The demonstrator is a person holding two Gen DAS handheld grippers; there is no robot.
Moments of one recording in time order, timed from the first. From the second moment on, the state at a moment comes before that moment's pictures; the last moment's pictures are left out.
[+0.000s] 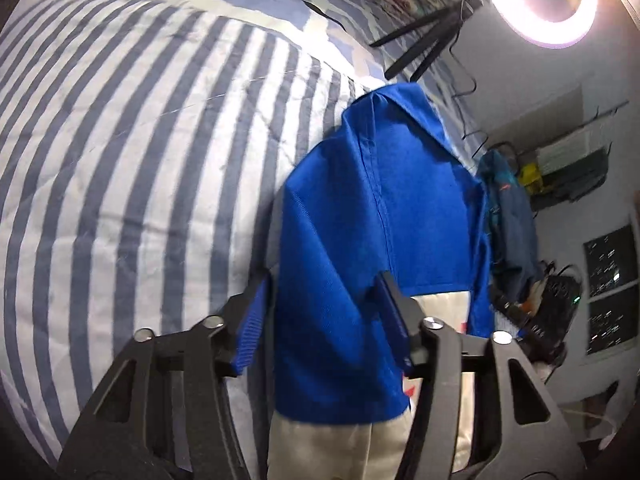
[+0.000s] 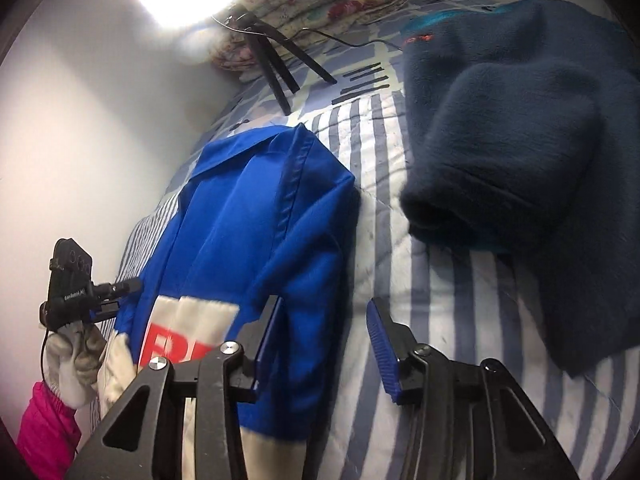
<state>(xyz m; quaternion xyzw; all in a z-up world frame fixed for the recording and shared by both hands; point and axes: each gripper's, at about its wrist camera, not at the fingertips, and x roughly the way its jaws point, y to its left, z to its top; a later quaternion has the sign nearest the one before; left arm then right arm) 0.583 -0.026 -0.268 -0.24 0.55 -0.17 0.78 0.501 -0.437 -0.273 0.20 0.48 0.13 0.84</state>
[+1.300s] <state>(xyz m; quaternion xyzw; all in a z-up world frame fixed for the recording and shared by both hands) 0.392 -0.061 -0.090 -0.12 0.36 -0.21 0.90 0.333 -0.380 -0.103 0.10 0.37 0.16 0.91</state>
